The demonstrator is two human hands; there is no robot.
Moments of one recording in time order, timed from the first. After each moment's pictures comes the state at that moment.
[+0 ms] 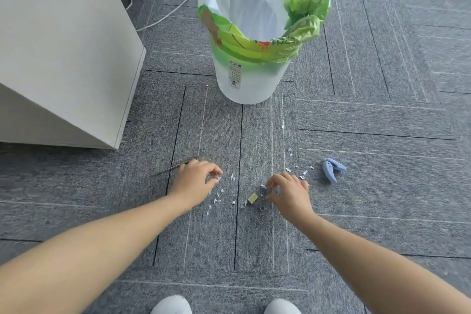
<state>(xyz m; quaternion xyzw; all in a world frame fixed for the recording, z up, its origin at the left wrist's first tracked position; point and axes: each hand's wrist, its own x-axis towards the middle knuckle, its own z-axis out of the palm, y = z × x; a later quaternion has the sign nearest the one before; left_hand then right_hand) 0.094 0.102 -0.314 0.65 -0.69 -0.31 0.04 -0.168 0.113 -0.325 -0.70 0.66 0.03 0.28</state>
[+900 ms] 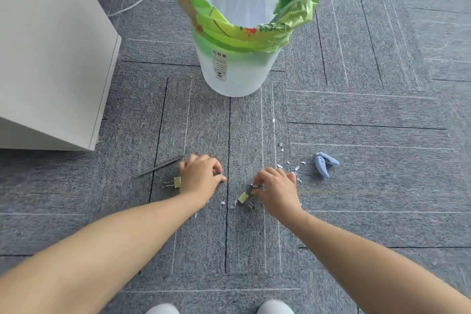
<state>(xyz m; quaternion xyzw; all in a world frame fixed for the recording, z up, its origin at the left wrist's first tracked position) 0.043 0.083 -0.330 0.71 -0.66 -0.25 0.01 -0.163 0.106 -0.339 -0.72 0.65 0.02 0.24</state>
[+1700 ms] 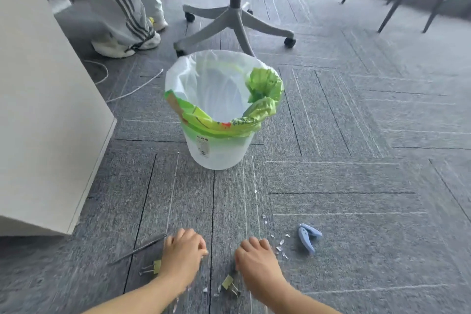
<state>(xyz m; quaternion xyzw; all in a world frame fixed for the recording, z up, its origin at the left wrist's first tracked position) 0.039 0.079 -0.319 0.67 -0.70 -0.26 -0.03 -0.156 0.093 -0.330 -0.81 0.54 0.09 0.19</state>
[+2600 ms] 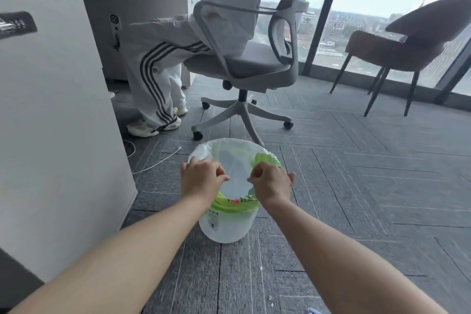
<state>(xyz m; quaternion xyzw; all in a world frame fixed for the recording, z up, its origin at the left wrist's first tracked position) 0.039 -0.119 -0.085 0.68 -0.68 -0.02 0.27 -0.124 -0.134 -0.085 -0.64 0.73 -0.25 0.09</state>
